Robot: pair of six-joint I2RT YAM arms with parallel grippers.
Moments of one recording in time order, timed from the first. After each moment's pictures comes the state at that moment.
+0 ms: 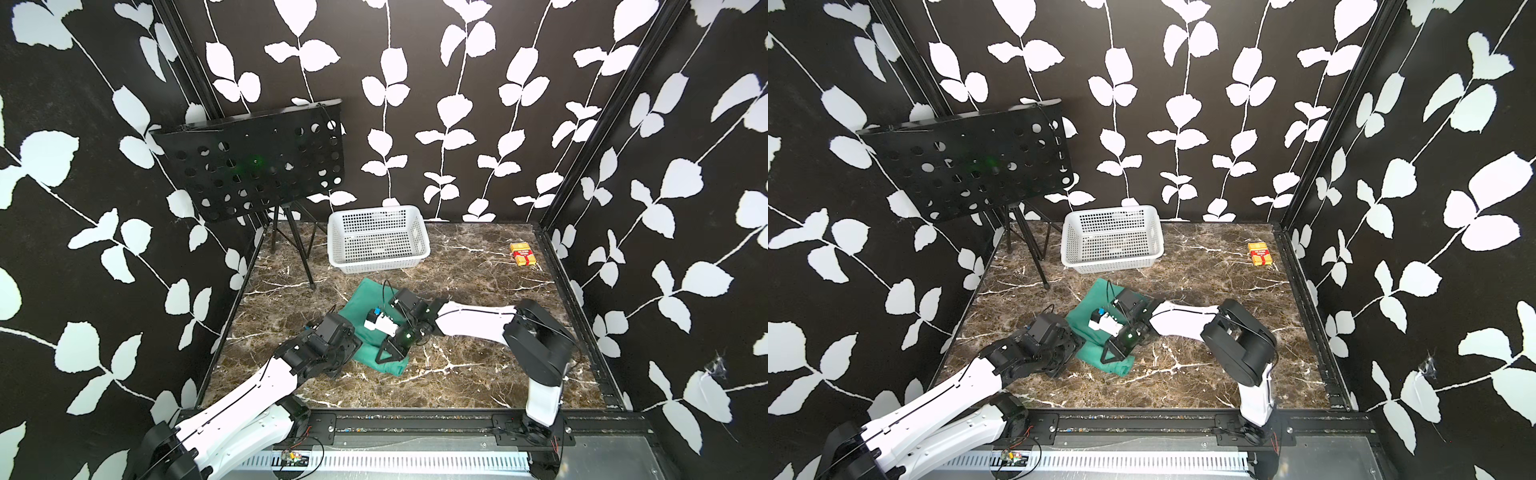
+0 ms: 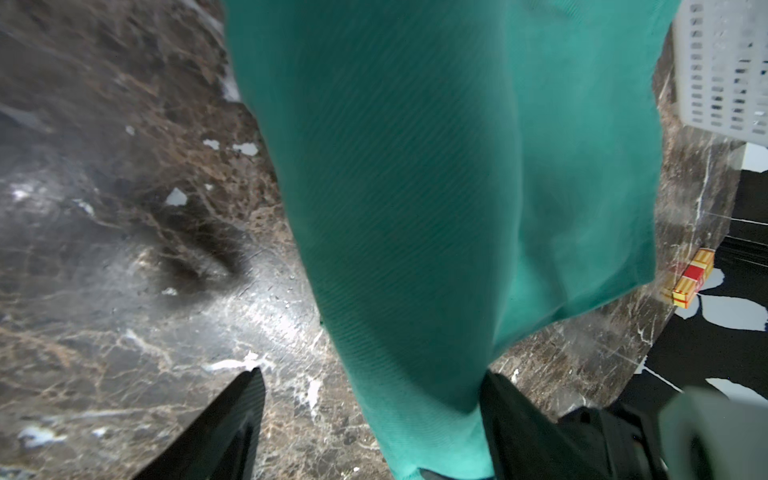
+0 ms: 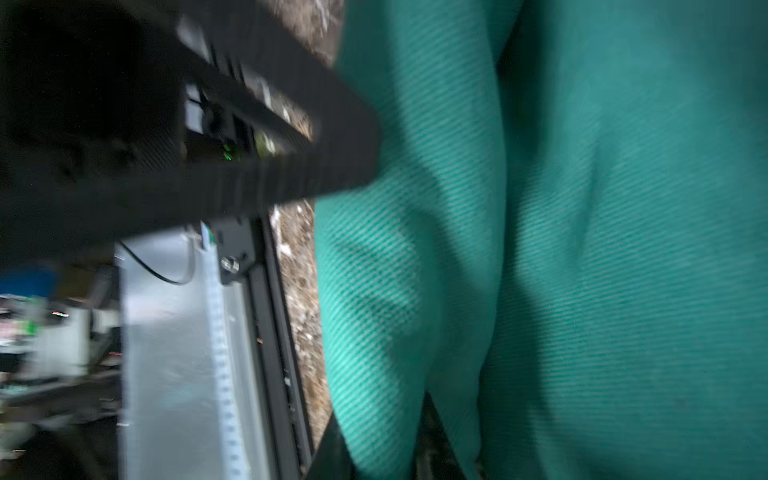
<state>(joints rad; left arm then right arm) -0.69 0.87 0.51 -0.68 -0.03 -1.46 0.92 1.92 1.19 -0.40 -0.79 0.08</state>
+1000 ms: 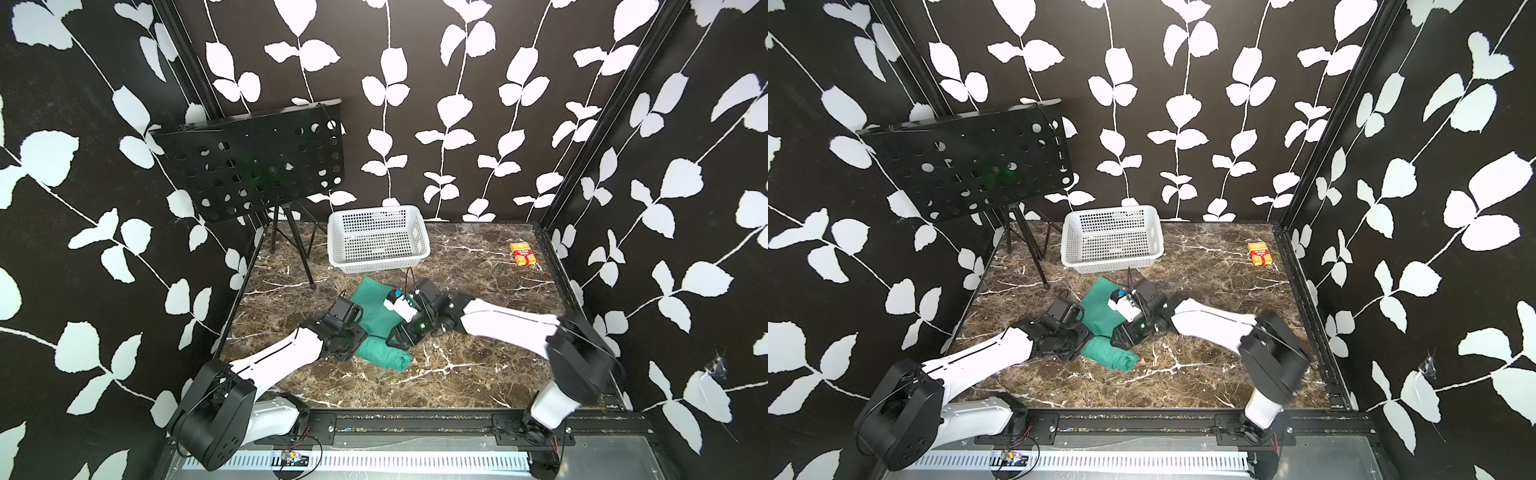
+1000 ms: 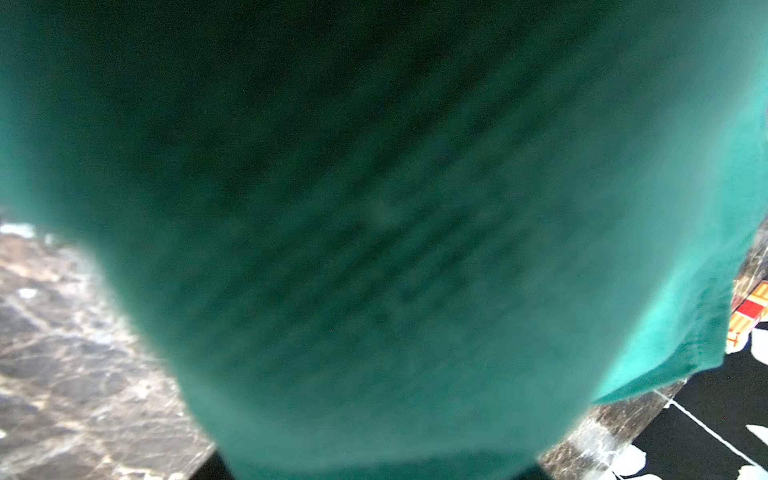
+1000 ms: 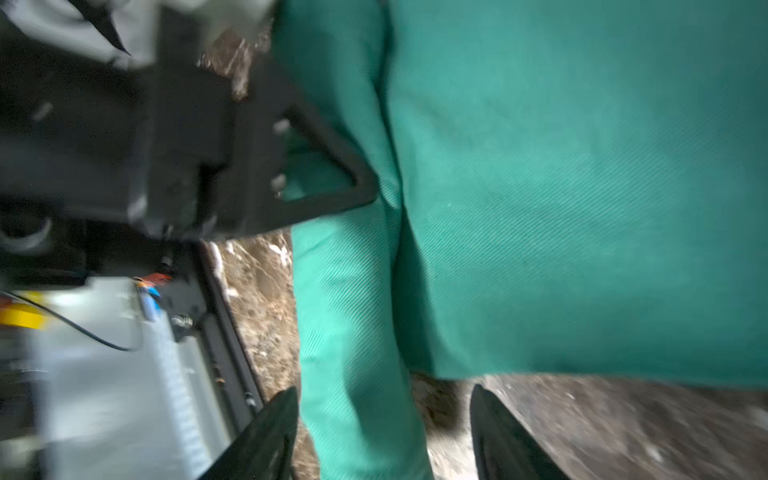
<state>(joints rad) -0.58 1.23 0.58 -0.48 0.07 -1.41 0.96 1.59 1.03 -0.35 -0.35 0.12</state>
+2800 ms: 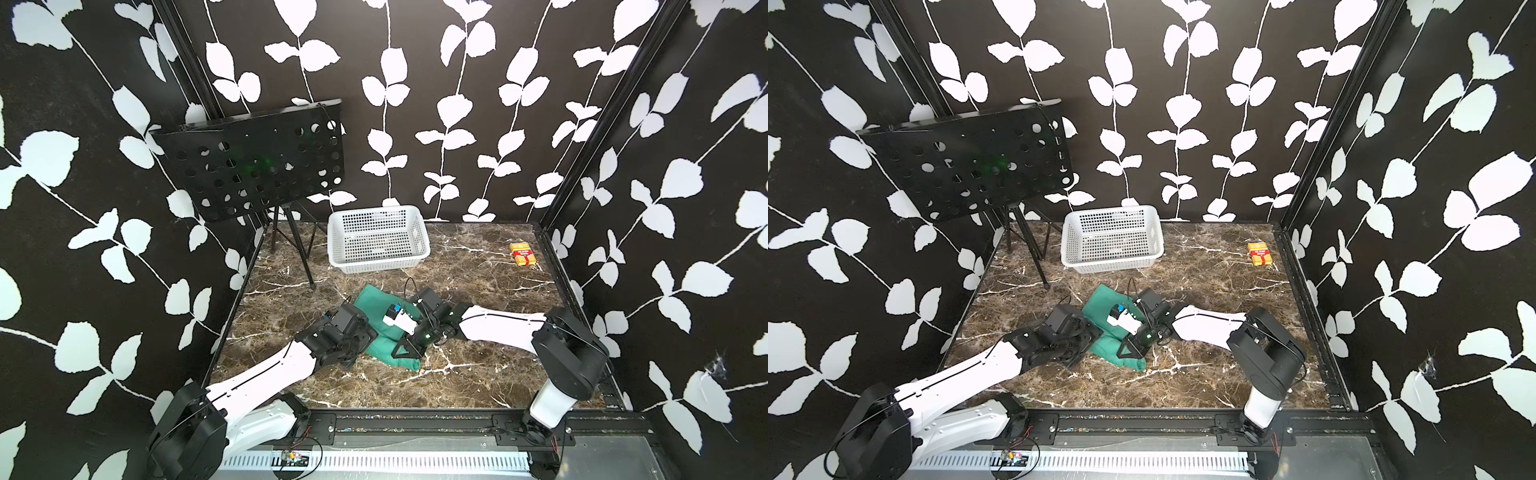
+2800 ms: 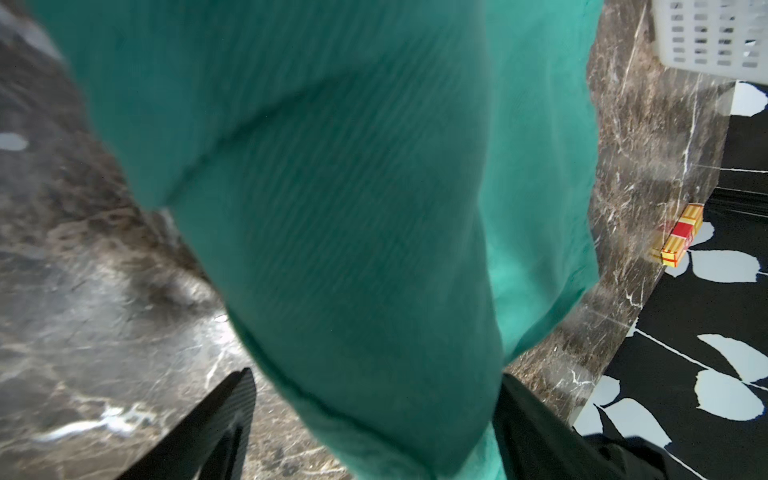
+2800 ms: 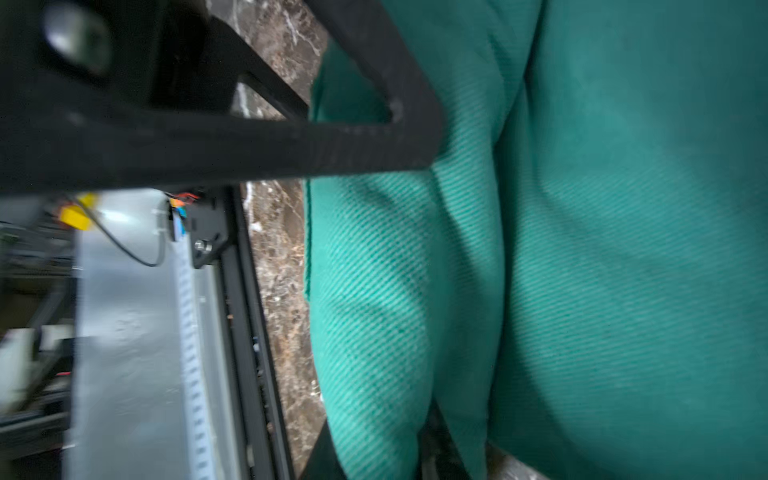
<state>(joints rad) -0.72 1.09 0.56 -0.46 0.02 -1.42 0.83 1.72 0.97 -0.30 -0.75 0.03</state>
